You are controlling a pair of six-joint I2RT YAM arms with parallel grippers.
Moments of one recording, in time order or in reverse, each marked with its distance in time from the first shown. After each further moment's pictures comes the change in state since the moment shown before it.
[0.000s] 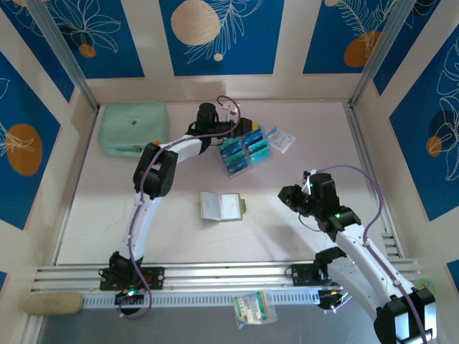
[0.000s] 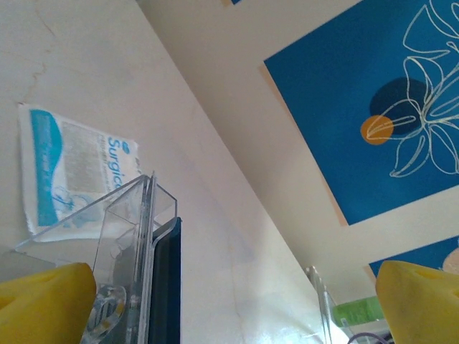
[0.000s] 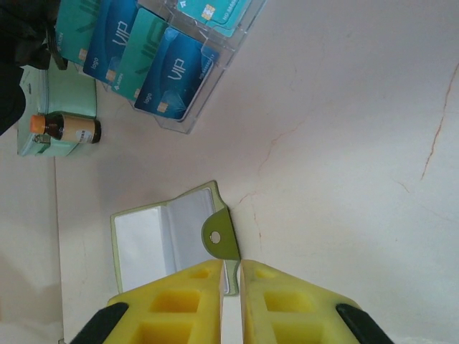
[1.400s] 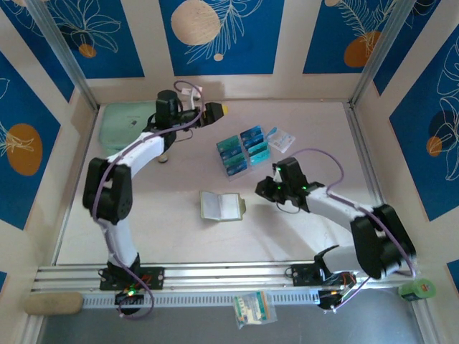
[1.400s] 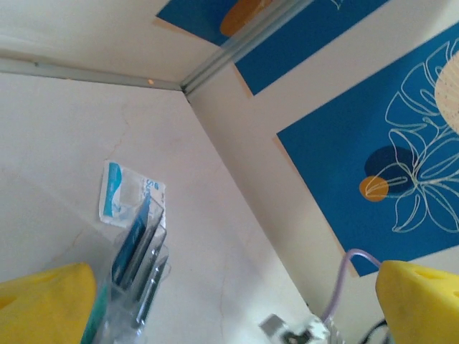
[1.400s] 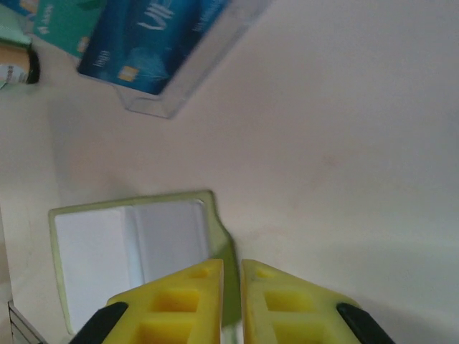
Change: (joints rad) left arm 0.142 -0.664 -0.489 -0.247 -0.222 0.138; right arm 0.173 0.648 0.195 0.290 -0.019 -0.080
